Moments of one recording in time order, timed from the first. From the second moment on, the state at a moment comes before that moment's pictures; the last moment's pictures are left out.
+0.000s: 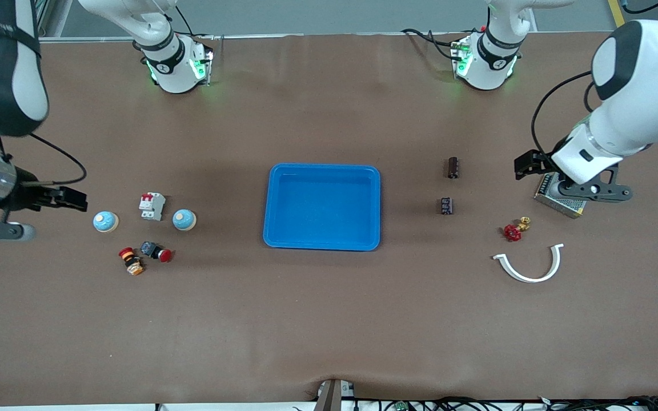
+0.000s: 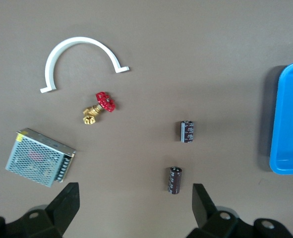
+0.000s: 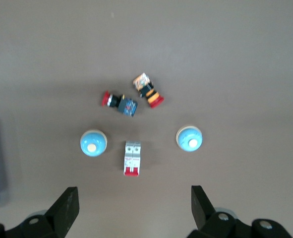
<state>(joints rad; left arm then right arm) -0.03 -0.01 -0.13 -1.94 -0.04 1.87 -0.07 0.08 0.26 -0.10 -1.56 -0.03 1.67 -0.01</state>
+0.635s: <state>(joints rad) -0.03 -0.09 -0.23 -2.28 -0.09 2.19 -0.18 -0.09 0.29 -0.11 -1.93 -0.04 2.05 -0.46</state>
